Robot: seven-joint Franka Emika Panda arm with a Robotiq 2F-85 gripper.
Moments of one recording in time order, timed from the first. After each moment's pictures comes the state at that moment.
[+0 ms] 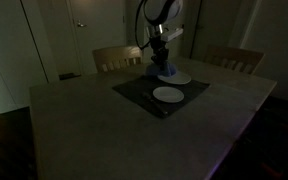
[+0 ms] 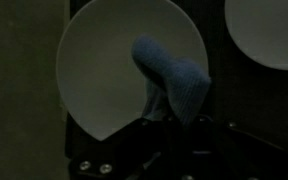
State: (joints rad) arm 0.13 0.68 -0.07 -1.62 -0.24 2.11 0.04
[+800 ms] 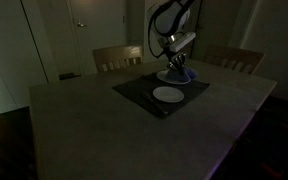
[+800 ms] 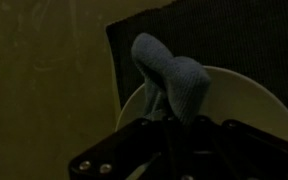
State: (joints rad) arm 0.14 0.69 -0.14 -1.70 -0.35 1.99 0.34
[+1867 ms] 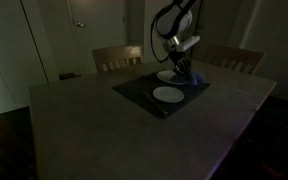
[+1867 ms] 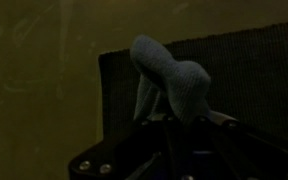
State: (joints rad) arm 0.06 0.73 -0.10 -1.69 -0.26 1.88 0.13
